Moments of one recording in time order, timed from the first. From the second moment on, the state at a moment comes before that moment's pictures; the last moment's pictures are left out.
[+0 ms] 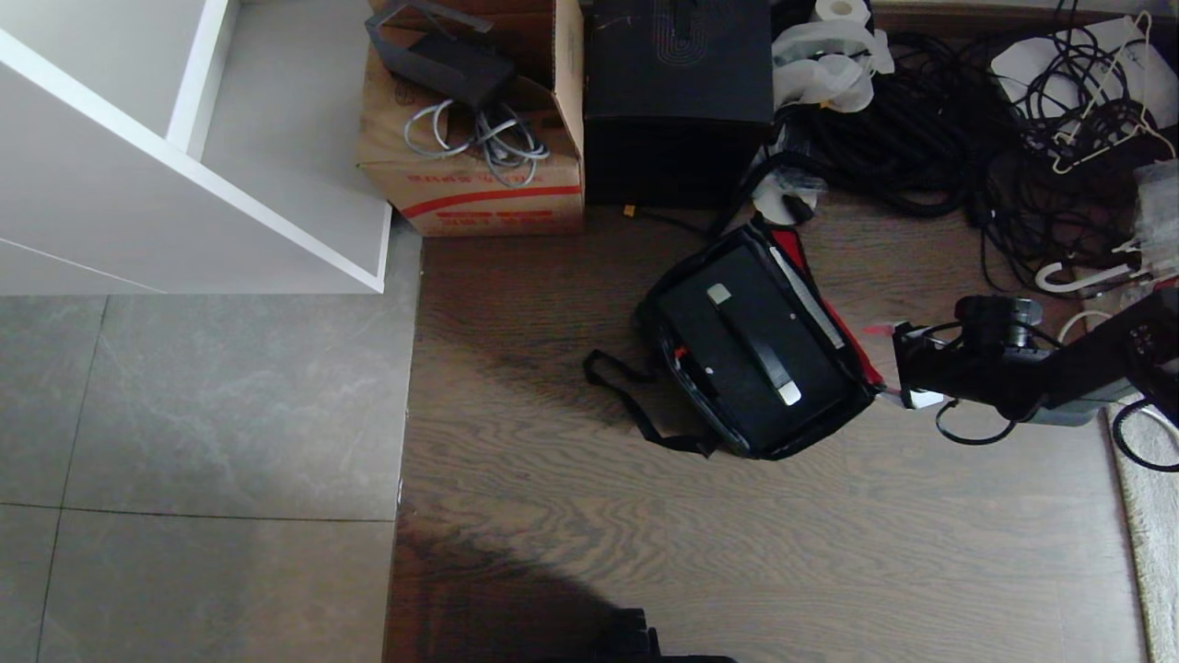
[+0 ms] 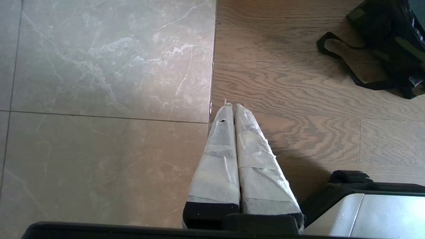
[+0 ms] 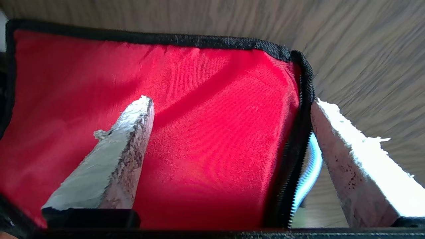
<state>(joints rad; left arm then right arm) 0.00 0.00 0.00 0.00 0.00 0.00 -0.21 2.41 -1.45 -0.55 0.32 1.25</state>
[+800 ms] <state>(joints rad) 0.00 0.00 0.00 0.00 0.00 0.00 -0.19 2.36 -1.39 -0.54 0.32 1.38</state>
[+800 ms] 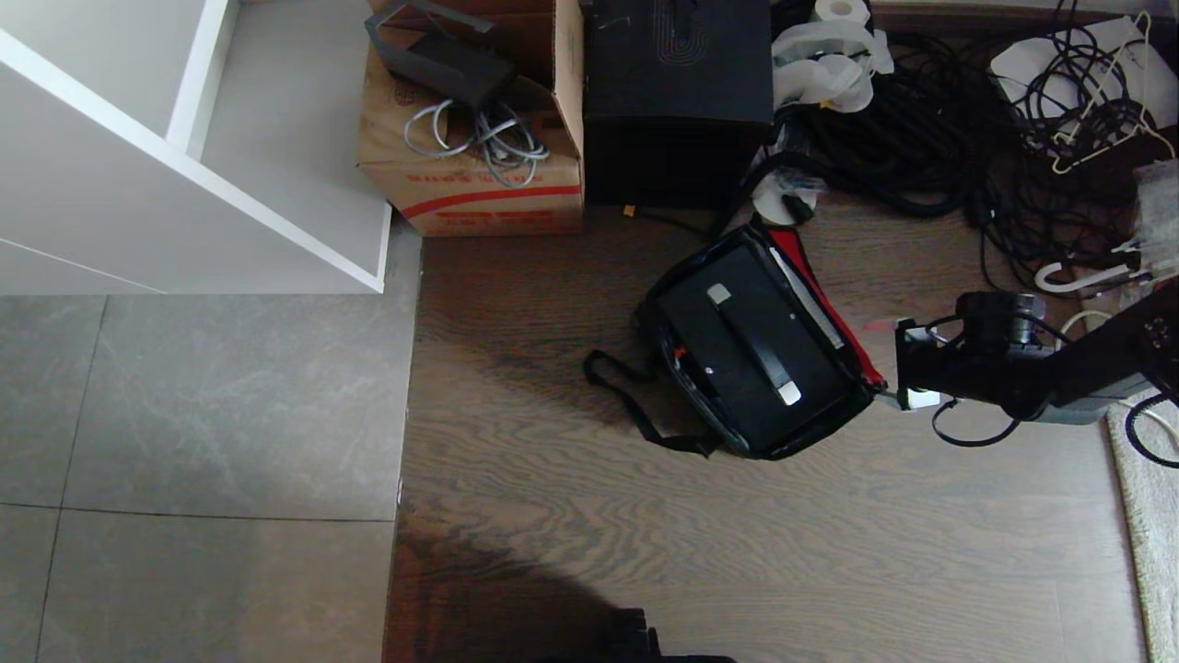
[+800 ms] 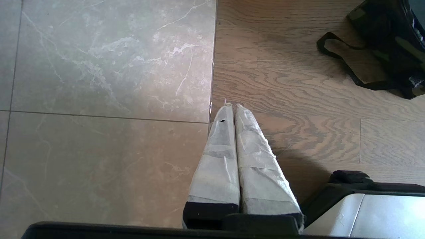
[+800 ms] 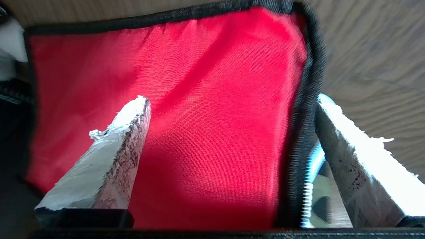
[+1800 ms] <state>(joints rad) 0.00 0.00 0.00 0.00 0.00 0.00 -0.19 2.35 -1.36 -0.55 0.29 1.19</state>
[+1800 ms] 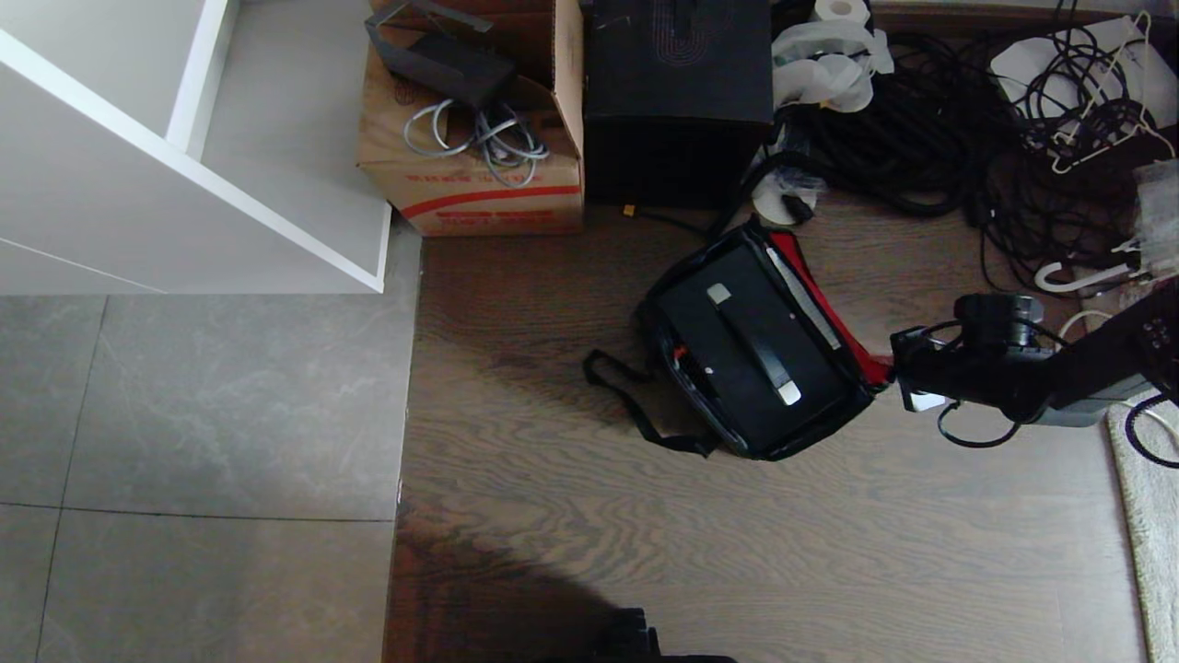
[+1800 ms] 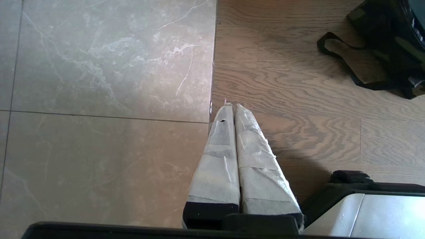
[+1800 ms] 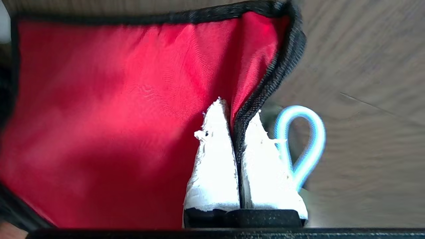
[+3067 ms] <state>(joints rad) 0.00 0.00 0.00 0.00 0.00 0.00 -0.08 2.08 -1.01 -0.77 0.31 0.85</state>
